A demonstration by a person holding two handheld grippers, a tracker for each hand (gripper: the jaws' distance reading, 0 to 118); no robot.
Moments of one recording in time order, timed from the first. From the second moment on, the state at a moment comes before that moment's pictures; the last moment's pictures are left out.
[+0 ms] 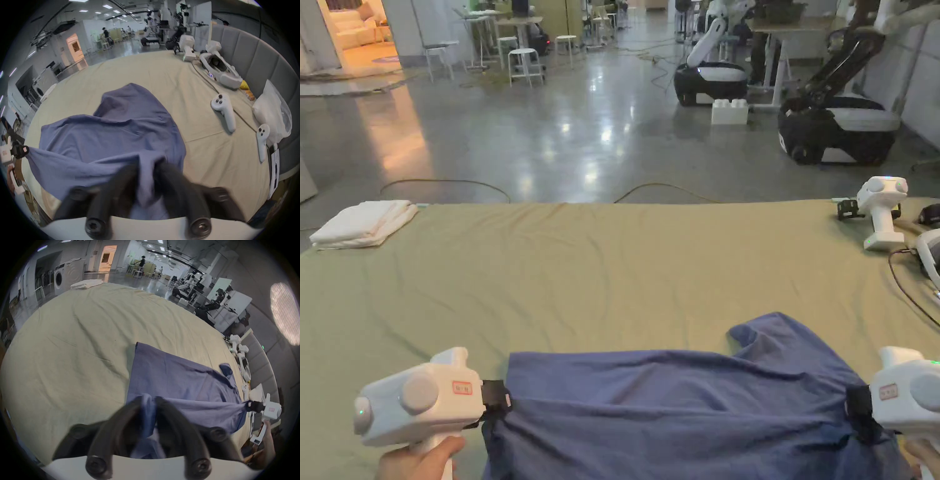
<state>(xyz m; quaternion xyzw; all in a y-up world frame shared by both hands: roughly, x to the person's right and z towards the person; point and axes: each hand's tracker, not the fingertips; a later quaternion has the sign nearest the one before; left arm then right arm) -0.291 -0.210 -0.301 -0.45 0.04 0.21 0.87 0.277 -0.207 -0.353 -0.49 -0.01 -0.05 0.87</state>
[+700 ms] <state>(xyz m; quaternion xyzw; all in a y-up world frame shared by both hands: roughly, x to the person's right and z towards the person) -0.187 0.003 -0.018 0.01 0.03 -0.04 1.00 0.231 -0.019 -0.079 -0.09 0.03 0.03 1.00</state>
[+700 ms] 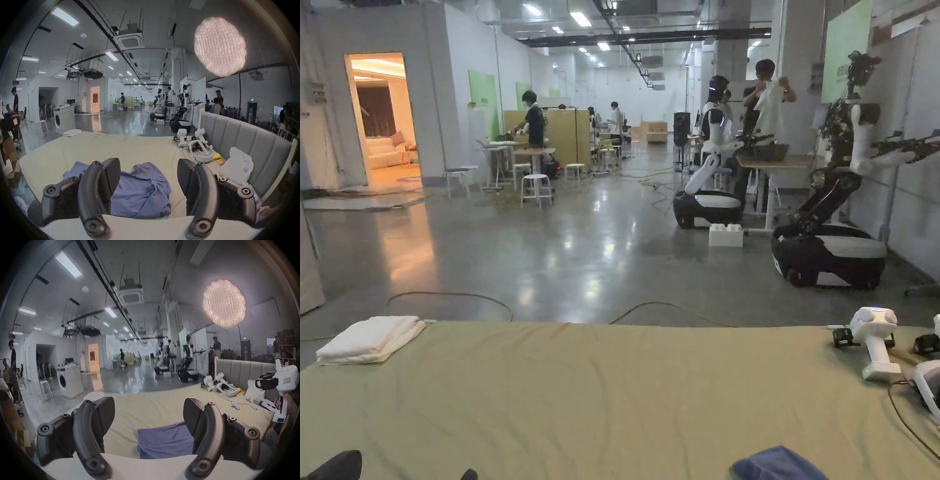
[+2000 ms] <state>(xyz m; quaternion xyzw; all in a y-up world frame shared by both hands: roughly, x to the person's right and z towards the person) -0.254 -0.232 -0.136 -0.35 0.03 0.14 0.93 0.216 -0.070 -0.052 -0.19 0.07 0.00 0.98</state>
